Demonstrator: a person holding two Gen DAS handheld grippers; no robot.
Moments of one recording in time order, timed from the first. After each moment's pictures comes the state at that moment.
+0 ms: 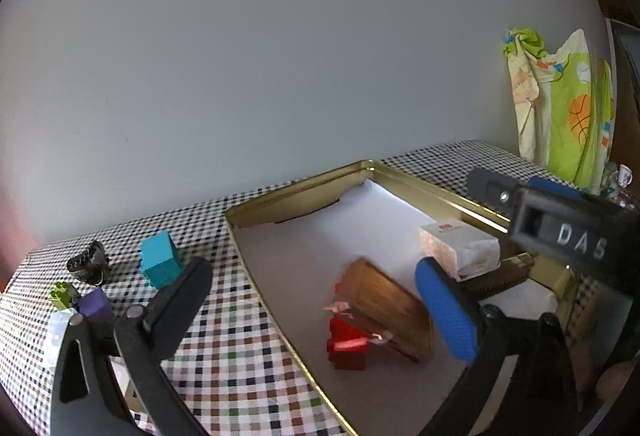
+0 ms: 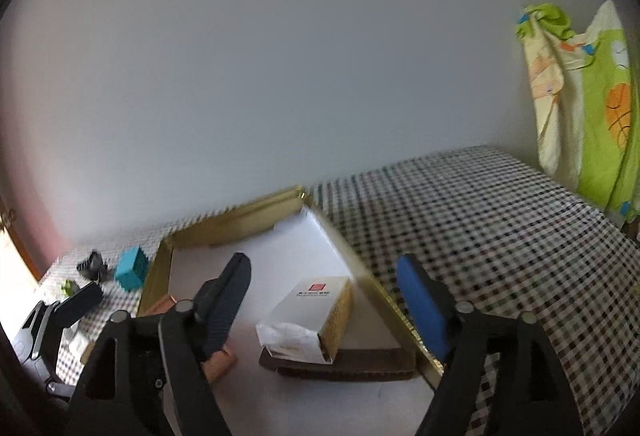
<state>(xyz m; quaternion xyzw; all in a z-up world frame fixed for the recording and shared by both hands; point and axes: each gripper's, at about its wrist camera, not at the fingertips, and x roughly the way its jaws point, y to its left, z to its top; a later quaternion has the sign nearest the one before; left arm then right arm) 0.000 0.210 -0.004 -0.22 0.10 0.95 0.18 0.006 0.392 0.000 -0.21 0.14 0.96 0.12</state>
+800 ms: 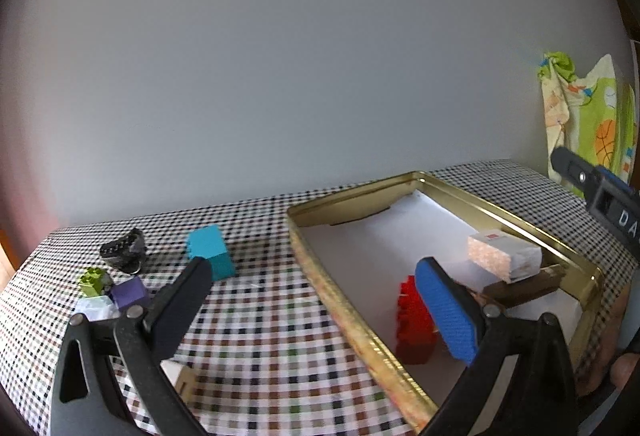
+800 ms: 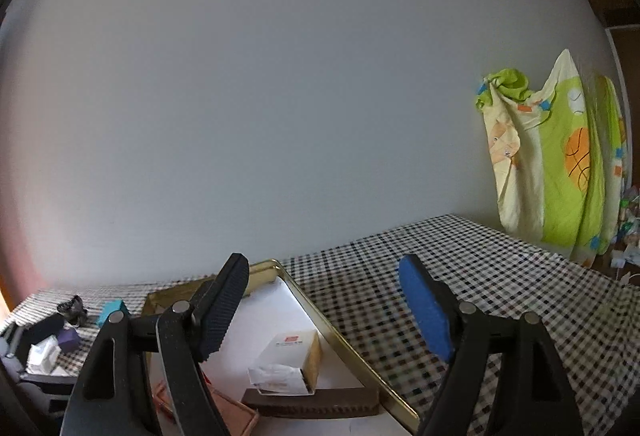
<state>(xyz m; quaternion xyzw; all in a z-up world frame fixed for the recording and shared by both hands) -0.010 0.163 0.000 -0.21 0.06 0.97 0.13 0.035 0.380 0.015 -0.09 0.09 0.97 0.18</state>
